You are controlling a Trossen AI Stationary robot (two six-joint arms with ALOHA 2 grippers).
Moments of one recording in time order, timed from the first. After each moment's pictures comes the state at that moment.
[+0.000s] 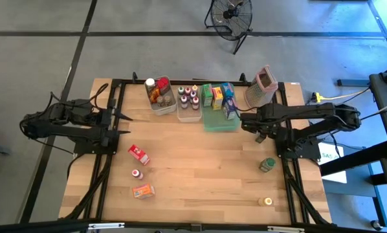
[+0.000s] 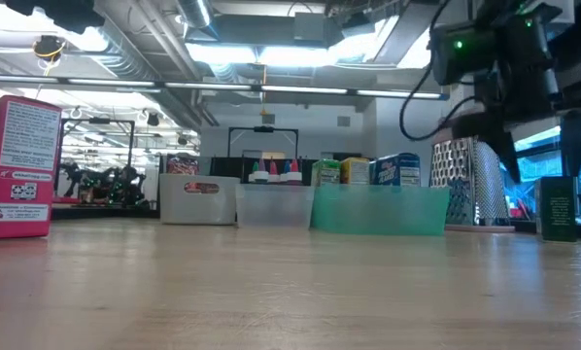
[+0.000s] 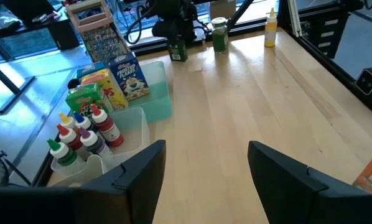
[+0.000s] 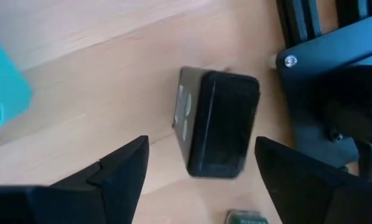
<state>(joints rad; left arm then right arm) 0.01 0.28 0.74 -0.85 -0.01 0.18 -0.13 1.29 0.83 -1.27 0.08 1.79</state>
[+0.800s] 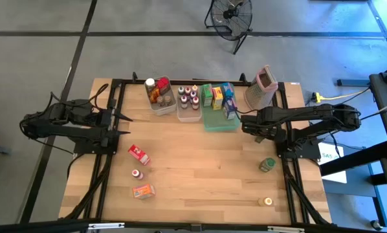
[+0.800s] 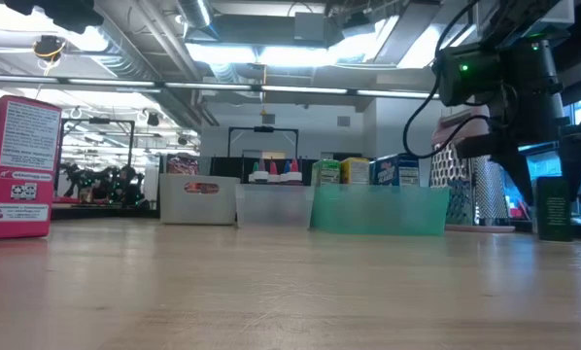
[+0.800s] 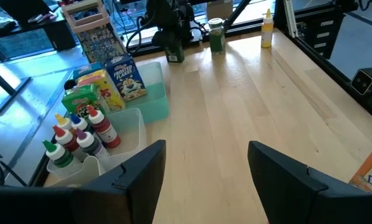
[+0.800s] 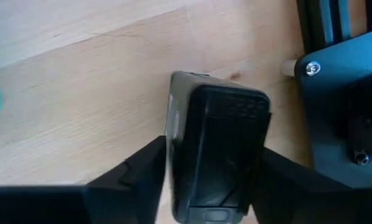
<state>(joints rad) 0.01 0.28 0.74 -0.85 0.00 0.18 -0.14 1.29 0.71 -1.14 0.08 1.75</state>
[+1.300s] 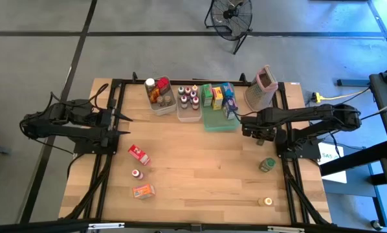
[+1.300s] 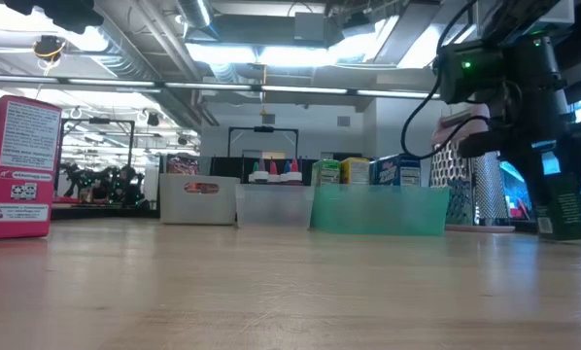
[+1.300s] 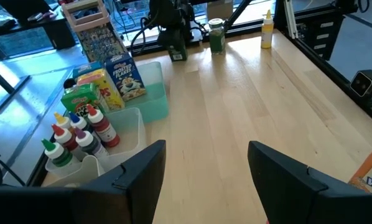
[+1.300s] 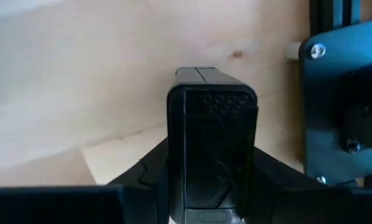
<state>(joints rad) 0.01 0.28 0.74 -0.85 0.00 0.17 -0.11 1.29 0.72 -1.15 0.00 1.69</state>
